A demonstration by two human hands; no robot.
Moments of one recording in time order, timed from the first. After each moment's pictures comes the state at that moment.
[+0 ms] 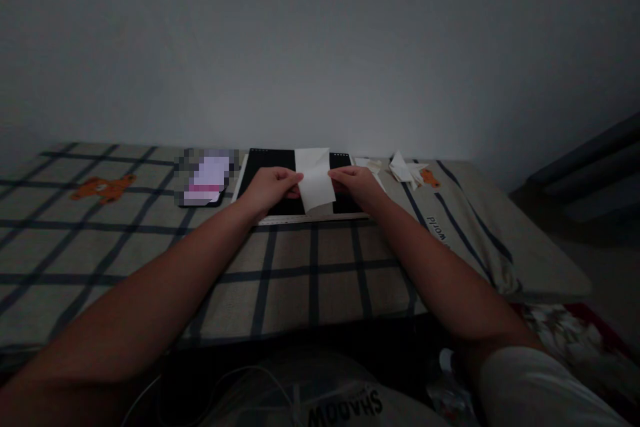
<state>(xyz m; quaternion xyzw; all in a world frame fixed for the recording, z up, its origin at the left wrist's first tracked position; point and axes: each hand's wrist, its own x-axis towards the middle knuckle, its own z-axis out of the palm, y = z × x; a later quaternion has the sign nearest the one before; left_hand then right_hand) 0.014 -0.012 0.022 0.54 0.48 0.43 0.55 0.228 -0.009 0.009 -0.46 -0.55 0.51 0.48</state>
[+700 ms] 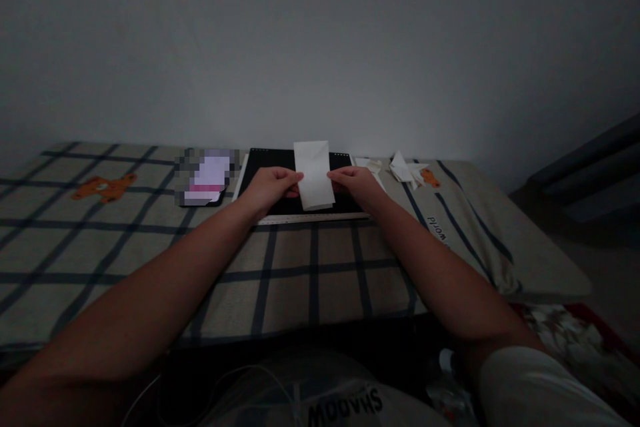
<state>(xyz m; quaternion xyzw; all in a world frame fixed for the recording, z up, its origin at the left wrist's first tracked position) 0.012 -0.007 0.017 0.52 0.47 0.44 0.56 0.229 -0.009 0.009 -0.46 -0.54 0.52 0.47</state>
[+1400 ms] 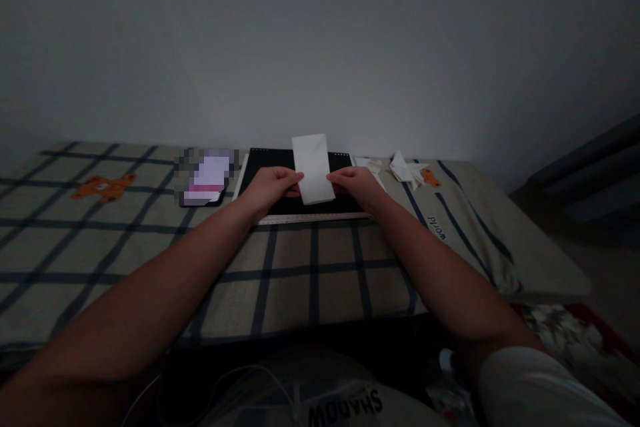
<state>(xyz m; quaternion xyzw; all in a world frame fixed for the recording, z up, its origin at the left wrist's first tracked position) 0.012 -0.009 0.020 0.51 0.46 0.43 0.58 0.228 -0.013 0.015 -0.50 -0.54 0.50 0.46</state>
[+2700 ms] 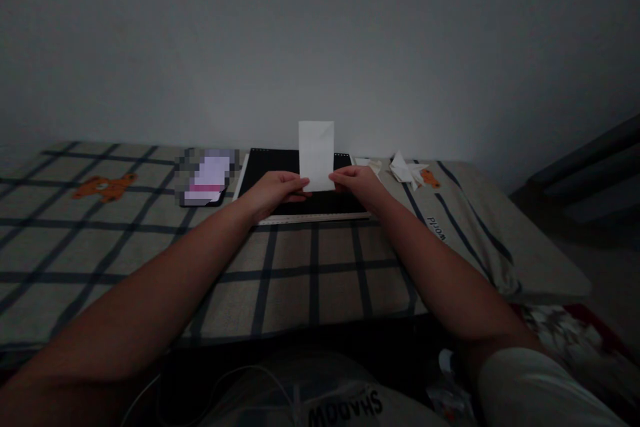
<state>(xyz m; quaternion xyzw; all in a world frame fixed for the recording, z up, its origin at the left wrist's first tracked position) 0.013 -0.011 0.021 0.52 0.43 0.38 0.64 0.233 -0.012 0.017 -0.50 -0.57 0.47 0.45</state>
